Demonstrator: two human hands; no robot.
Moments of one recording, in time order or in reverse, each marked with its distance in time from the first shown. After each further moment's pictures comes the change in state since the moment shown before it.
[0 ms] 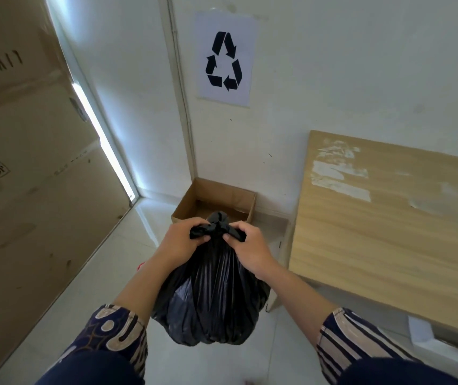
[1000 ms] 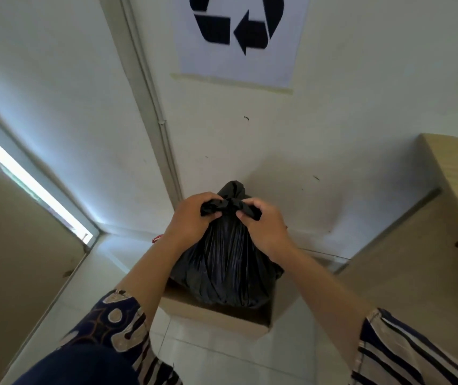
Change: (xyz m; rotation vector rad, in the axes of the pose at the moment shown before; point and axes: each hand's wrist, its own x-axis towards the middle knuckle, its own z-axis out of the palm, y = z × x) left_hand 0.456 -0.160 0.043 -0.042 0.000 0.173; right_hand 0.452 0.106 0.025 -0.009 0.191 0.001
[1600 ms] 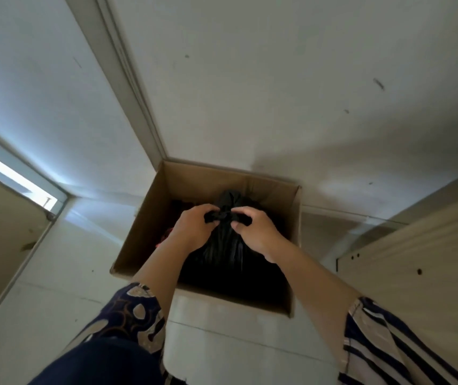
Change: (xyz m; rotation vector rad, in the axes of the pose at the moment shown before) left_hand 0.032 -0.187 0.153 0.159 -0.277 -0.345; right_hand 0.063 0.212 0.087 -0.061 -0.195 0.413
